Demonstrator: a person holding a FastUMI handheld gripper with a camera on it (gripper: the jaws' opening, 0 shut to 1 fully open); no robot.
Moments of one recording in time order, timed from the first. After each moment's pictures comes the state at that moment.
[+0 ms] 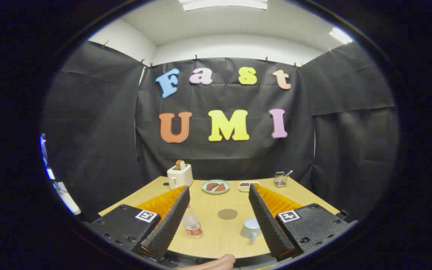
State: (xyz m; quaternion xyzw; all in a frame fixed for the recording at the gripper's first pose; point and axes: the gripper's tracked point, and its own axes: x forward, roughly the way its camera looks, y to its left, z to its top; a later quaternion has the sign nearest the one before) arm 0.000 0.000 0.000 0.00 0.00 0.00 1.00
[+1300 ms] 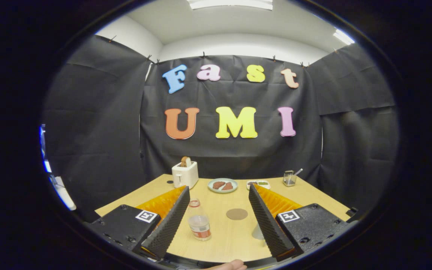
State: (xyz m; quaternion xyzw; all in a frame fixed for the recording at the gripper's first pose) arm 0.037 0.043 -0.046 -0.02 0.00 0.02 1.00
